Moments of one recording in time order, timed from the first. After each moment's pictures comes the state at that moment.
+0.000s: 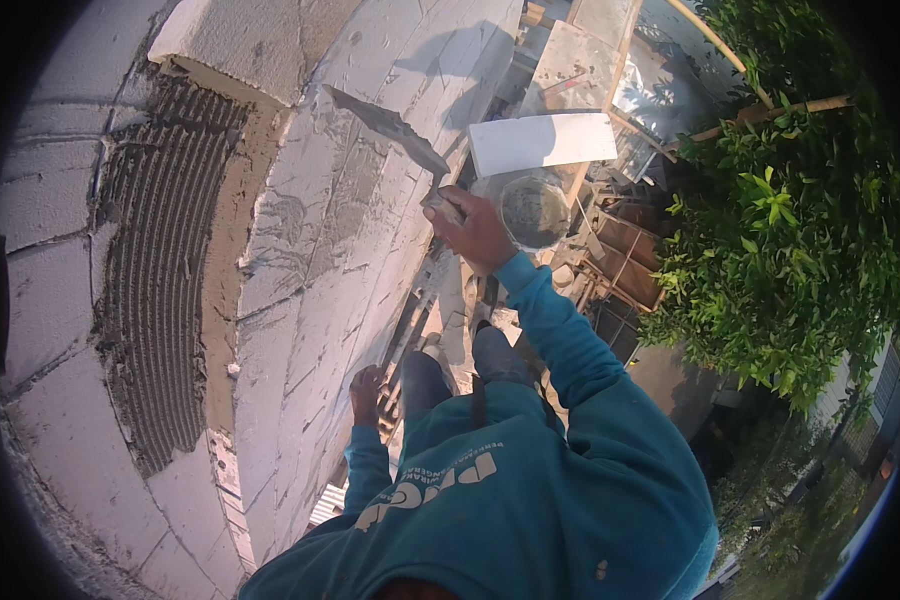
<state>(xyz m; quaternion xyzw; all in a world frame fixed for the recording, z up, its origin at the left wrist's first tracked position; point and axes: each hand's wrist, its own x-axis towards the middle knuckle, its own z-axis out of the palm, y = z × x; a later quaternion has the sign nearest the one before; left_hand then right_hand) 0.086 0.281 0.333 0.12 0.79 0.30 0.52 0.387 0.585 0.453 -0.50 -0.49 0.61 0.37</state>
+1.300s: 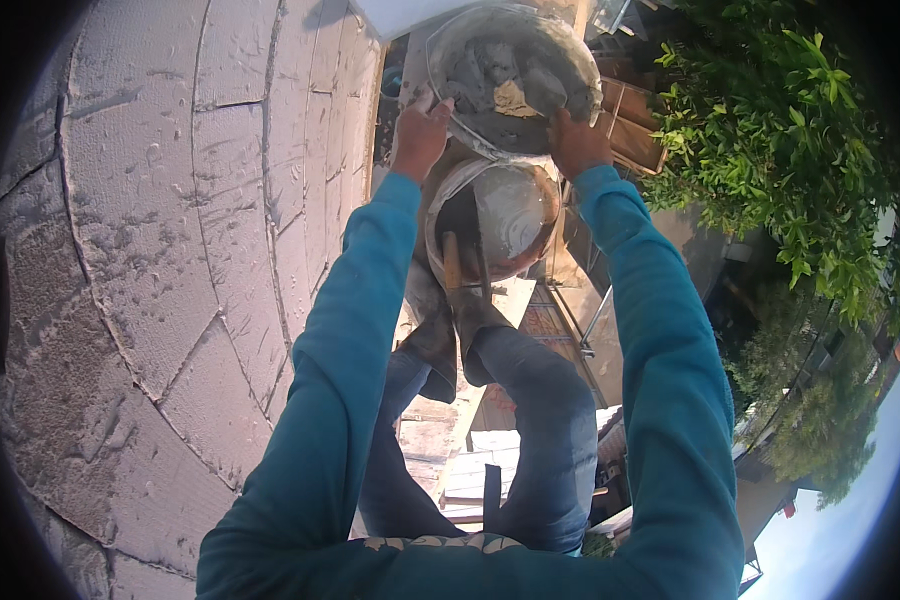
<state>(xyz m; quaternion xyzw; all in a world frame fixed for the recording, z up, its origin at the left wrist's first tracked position) 0.378 0.590 -0.161 0.56 0.58 0.24 0.54 0.610 0.504 -0.110 -0.76 -0.59 0.21 -0.18</state>
